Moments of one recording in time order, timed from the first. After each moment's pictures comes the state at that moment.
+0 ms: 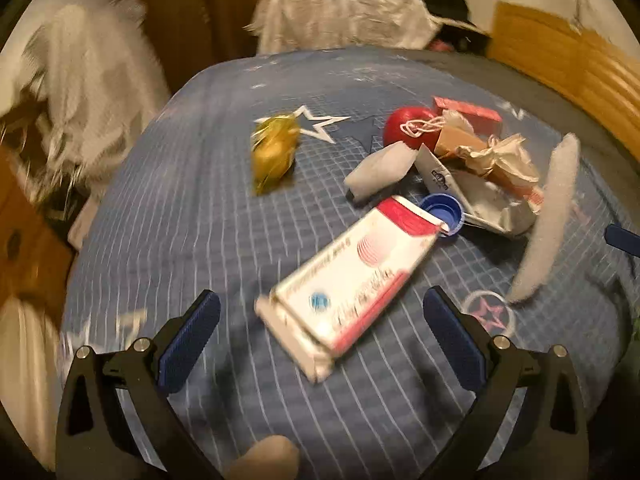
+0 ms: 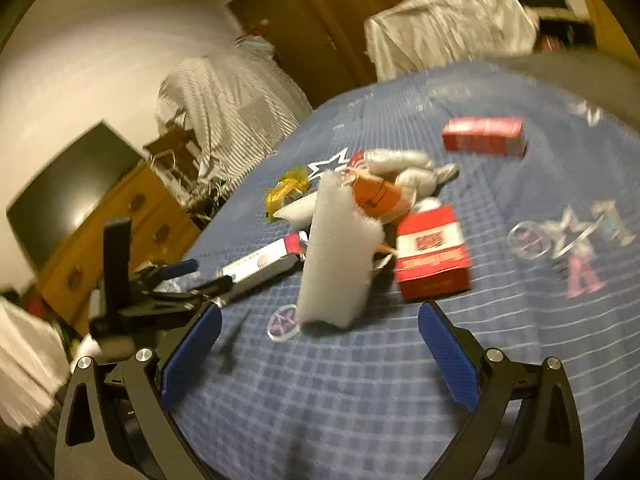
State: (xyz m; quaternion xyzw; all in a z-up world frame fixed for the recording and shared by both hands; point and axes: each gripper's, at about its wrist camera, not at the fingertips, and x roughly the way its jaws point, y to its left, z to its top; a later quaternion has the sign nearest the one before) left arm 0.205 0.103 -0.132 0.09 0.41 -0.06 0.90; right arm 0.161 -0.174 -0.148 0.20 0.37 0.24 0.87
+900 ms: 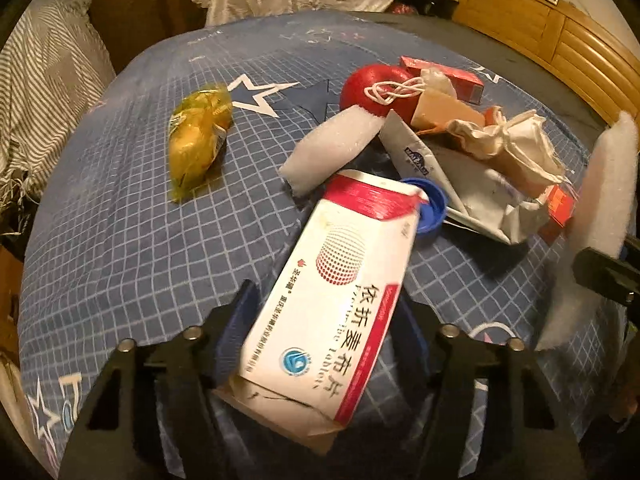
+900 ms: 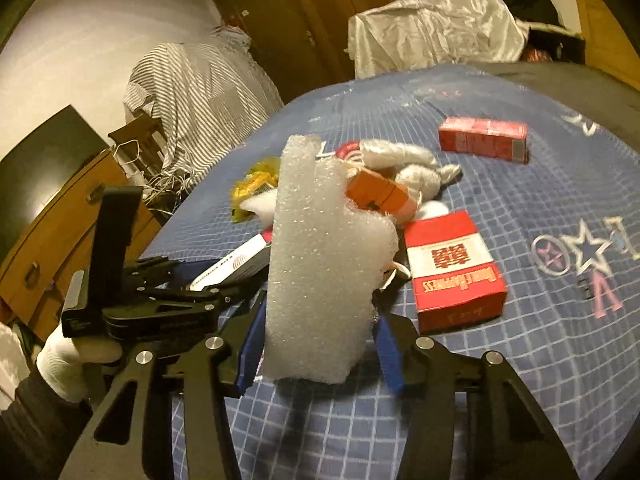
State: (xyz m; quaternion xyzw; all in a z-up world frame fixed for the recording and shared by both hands) left arm 0.259 0.065 -0.155 0.08 0.47 -0.13 0.87; right arm 0.197 -0.138 -0.170 0.14 0.37 0.18 0.90
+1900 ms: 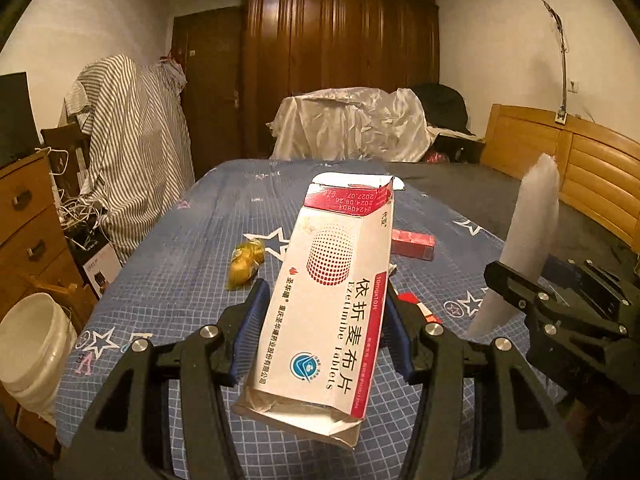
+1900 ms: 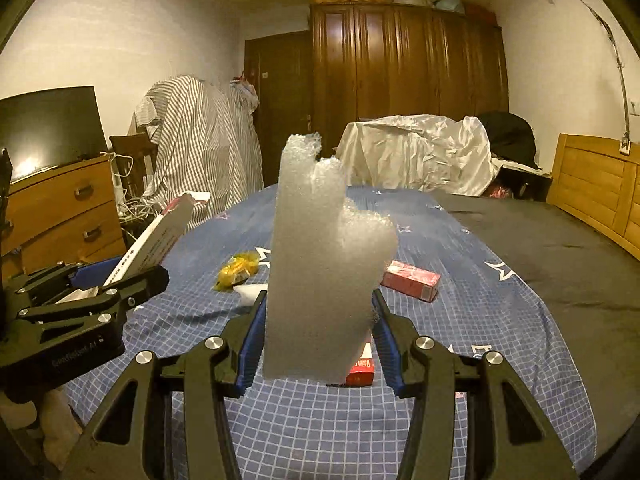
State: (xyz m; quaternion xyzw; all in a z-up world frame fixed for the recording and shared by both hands) left arm 0.085 0.000 -0.010 0.00 0.23 -0.03 0.97; right arm 0.075 -0.178 -0.025 0.00 0.21 0.11 0.97
